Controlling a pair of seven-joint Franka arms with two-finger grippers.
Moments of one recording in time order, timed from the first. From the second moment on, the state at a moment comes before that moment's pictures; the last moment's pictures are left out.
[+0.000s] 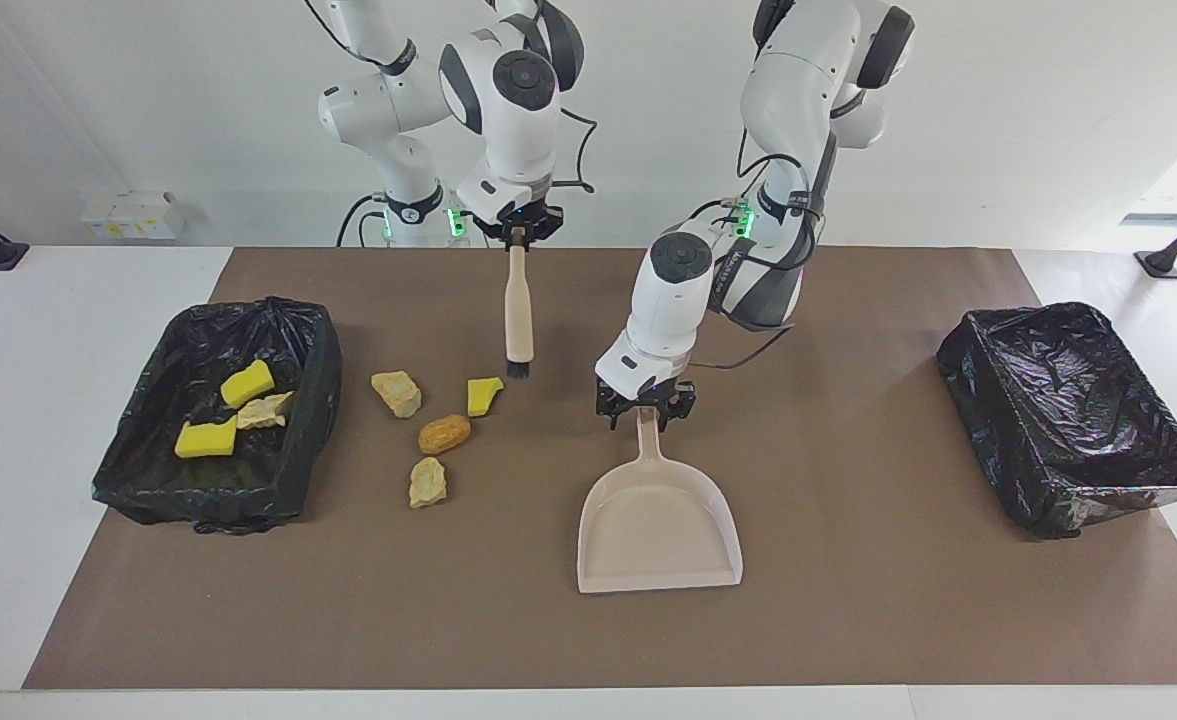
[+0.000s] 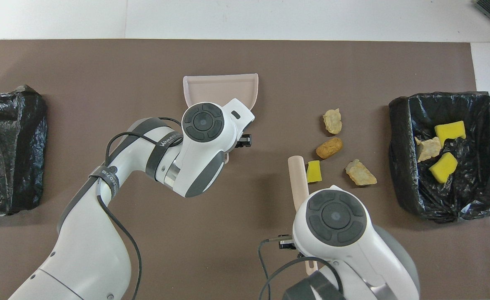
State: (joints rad) left arm -0.50 0.46 -0.14 -1.67 0.04 2.23 -0.57; right arm 0.37 -0.17 0.16 -2.14 -0.07 1.68 0.50
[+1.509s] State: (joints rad) left arm -0.42 0.32 -0.12 -1.67 0.08 1.94 -0.13; right arm 0.15 -0.05 0.17 -2.30 -0.05 1.92 0.30
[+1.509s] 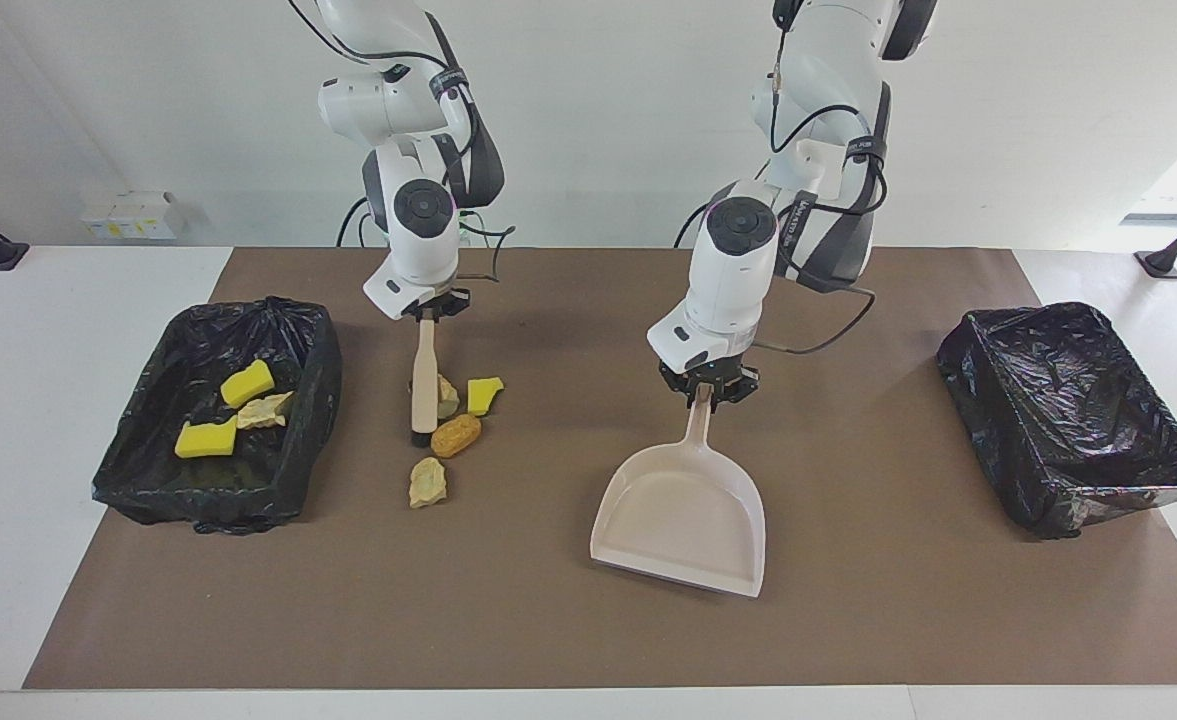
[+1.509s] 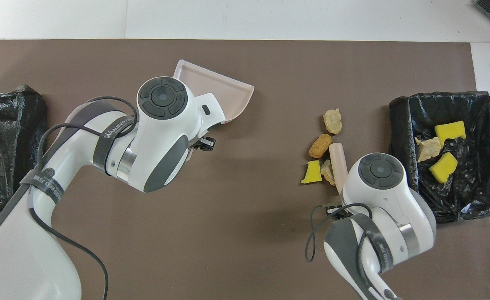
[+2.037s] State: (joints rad) left arm -0.43 0.26 -0.12 -1.77 0.08 1.84 0.40; right arm 0.23 0.01 0.18 -2.19 0.20 1.91 0.26
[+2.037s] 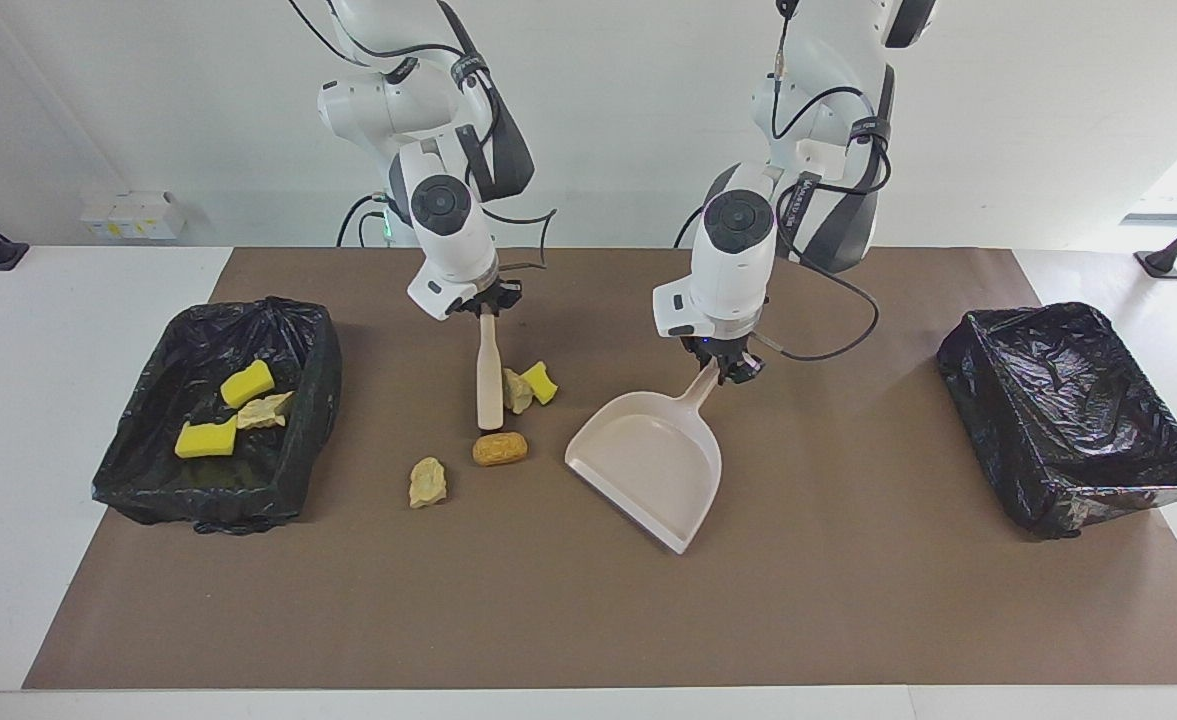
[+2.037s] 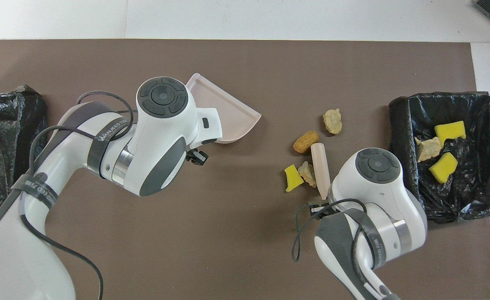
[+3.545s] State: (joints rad) left arm -0.47 0.00 -0.13 -2.20 0.21 2.04 0.72; right arm 0.32 -0.16 0.18 -2.29 0.06 1.74 0.27
